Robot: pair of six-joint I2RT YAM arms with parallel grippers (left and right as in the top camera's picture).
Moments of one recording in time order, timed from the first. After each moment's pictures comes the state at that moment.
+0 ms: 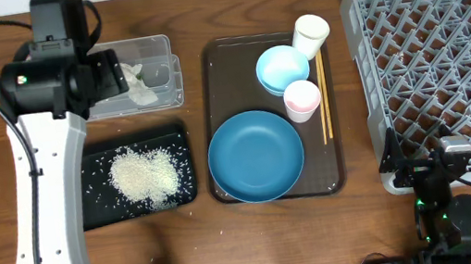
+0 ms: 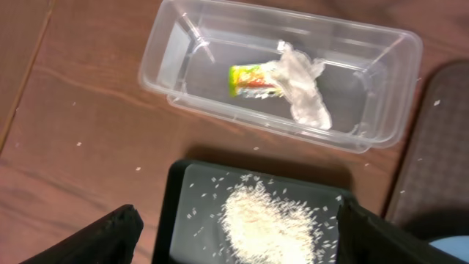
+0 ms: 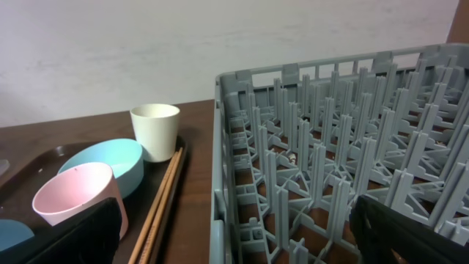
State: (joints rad) left arm -0.04 1.58 1.77 -1.25 -0.30 -0.22; right arm -0.08 0.02 0.01 -0.07 -0.05 0.15
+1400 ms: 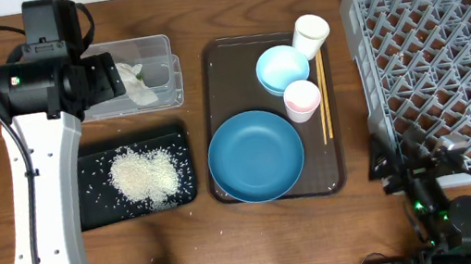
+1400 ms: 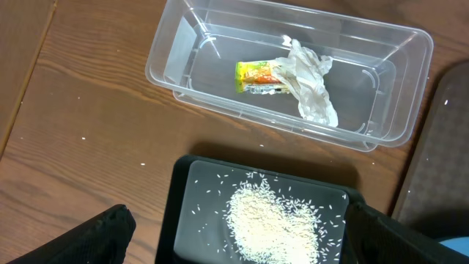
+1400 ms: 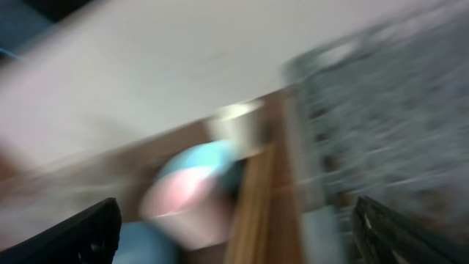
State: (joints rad) left arm -0.03 1.58 1.77 -1.26 -0.30 -0.22; right arm -0.08 0.02 0.01 -0.04 -0.37 0.60
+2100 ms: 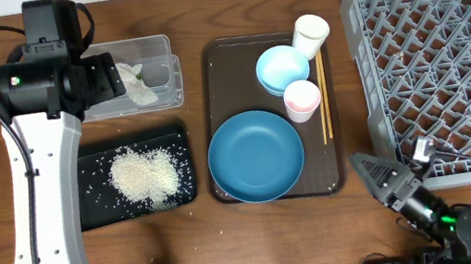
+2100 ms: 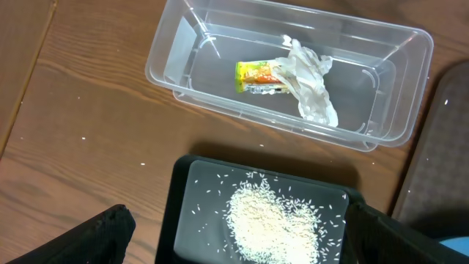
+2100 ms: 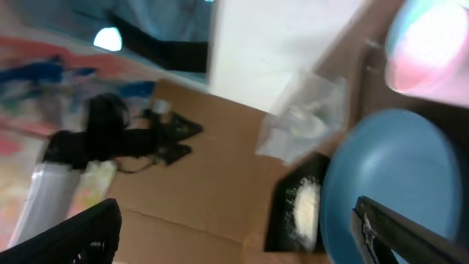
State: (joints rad) left arm -0.03 1.58 1.77 -1.26 -0.30 -0.22; right arm -0.08 0.02 0.01 0.19 -0.84 1.43
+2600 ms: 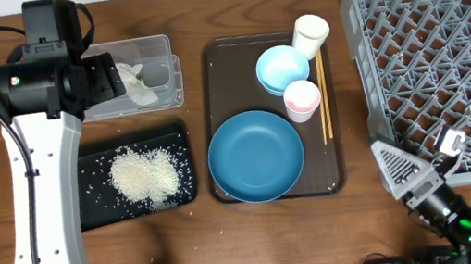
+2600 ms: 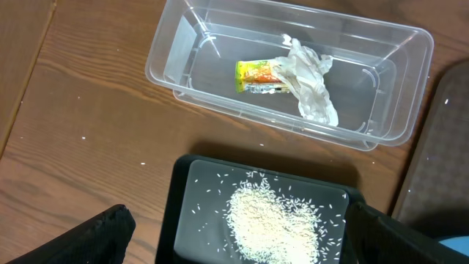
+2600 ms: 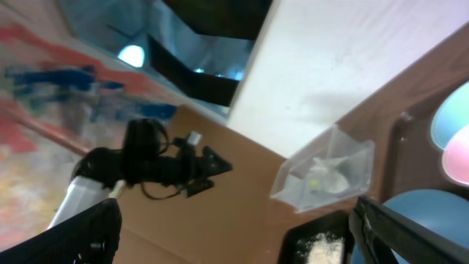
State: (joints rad) left arm -0.03 1.58 1.77 -1.26 -0.30 -0.22; right arm -0.08 0.13 0.20 0.20 -0.73 1.34
